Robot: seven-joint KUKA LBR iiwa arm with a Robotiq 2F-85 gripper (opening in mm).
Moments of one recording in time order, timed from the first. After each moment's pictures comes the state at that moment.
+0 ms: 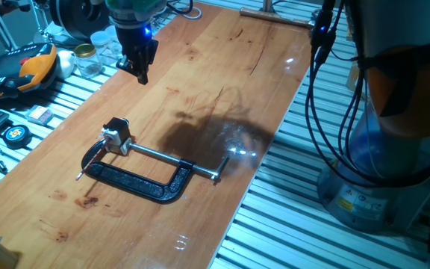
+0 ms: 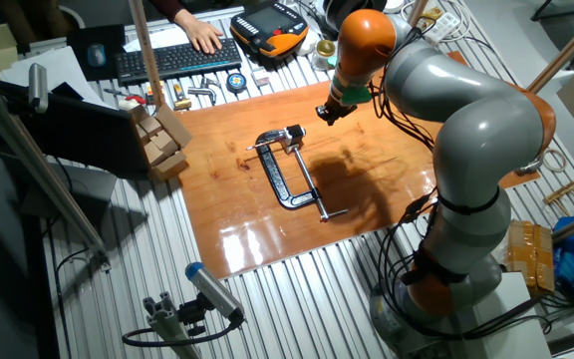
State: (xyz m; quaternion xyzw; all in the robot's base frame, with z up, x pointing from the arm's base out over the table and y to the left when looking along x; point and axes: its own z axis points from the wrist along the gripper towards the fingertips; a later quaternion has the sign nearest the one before) arm 0.568 0.055 0.211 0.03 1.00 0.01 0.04
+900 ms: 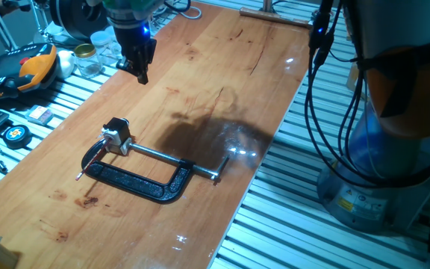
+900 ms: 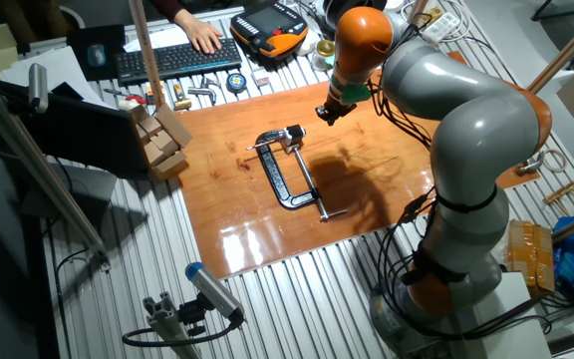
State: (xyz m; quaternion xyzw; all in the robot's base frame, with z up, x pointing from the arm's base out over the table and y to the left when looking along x) arm 0.567 0.055 0.212 0.00 1.00 0.00 0.02
